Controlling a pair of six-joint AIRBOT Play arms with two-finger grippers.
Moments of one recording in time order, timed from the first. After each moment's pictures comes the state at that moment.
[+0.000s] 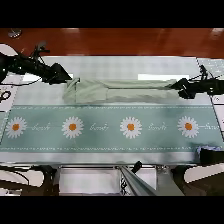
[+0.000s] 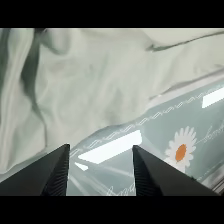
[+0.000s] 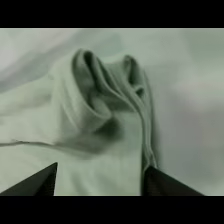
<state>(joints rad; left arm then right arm) 0.12 -1.61 1.49 0.83 -1.36 -1.26 -0.40 -1.75 1.27 -0.75 1.07 1.22</state>
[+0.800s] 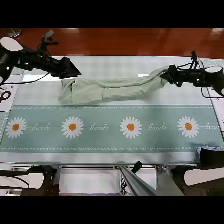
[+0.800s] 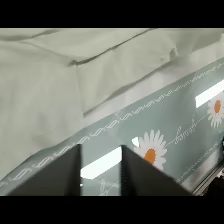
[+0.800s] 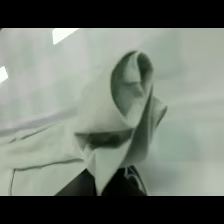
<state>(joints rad) -0.03 -1.55 1.49 0.77 -1.29 -1.29 -0.23 -1.63 1.26 -0.58 0.93 1.16</state>
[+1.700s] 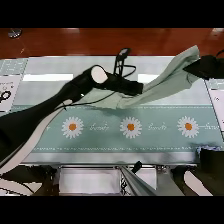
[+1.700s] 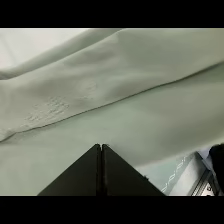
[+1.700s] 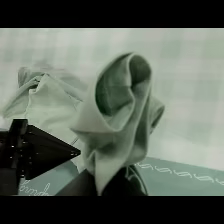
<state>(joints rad) -0.70 -1.67 1.49 0.76 -0.73 -1.40 -0.23 -0.99 1.26 -0.91 1.29 1.34</state>
